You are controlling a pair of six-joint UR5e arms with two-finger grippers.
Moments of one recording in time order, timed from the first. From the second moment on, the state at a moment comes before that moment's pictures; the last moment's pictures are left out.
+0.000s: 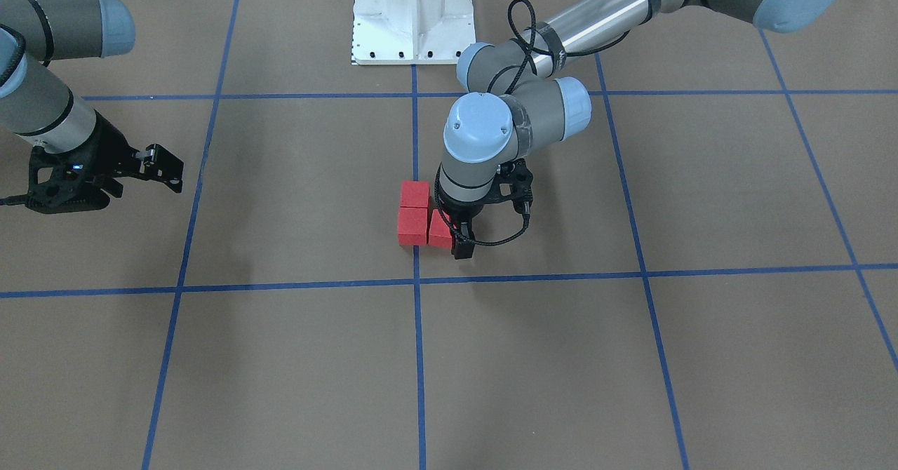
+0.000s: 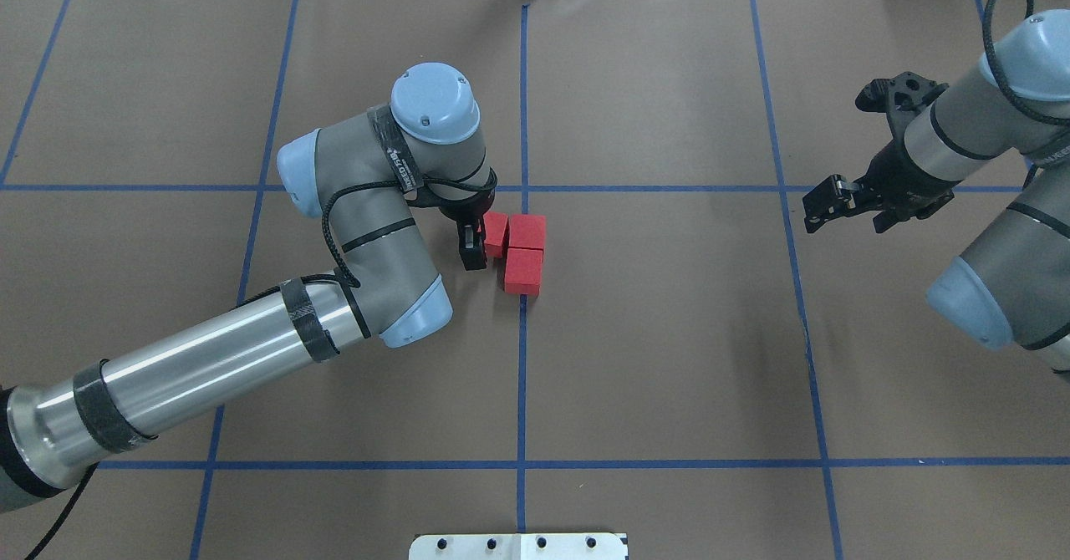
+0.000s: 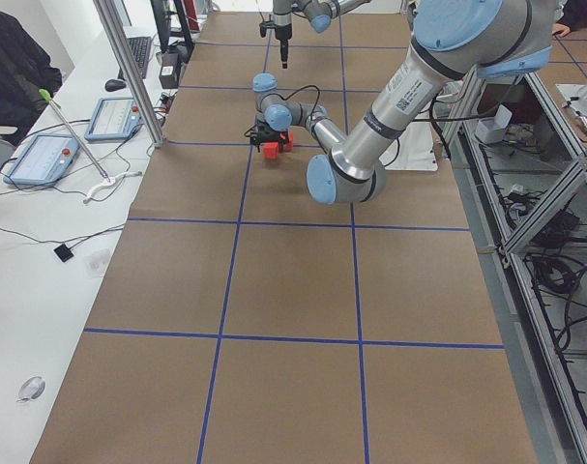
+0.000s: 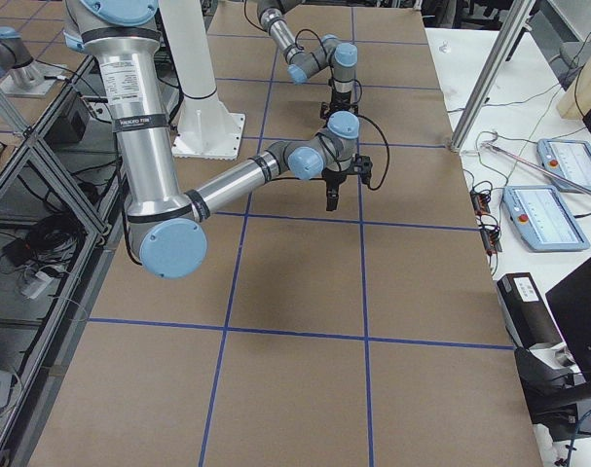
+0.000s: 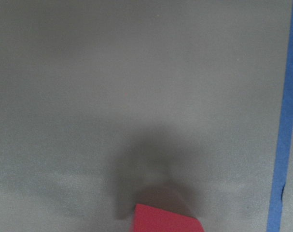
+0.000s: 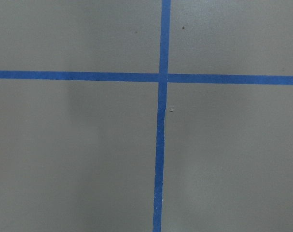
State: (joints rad) left arm -0.61 -2.45 -1.25 -1.77 -2.00 -2.79; right arm 0.93 -1.38 1.85 -1.48 2.23 0.81
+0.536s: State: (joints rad) left arm -0.62 -2.37 -1.40 -1.75 -2.03 -2.71; right arm 0.93 -1.38 1.85 -1.48 2.23 0.80
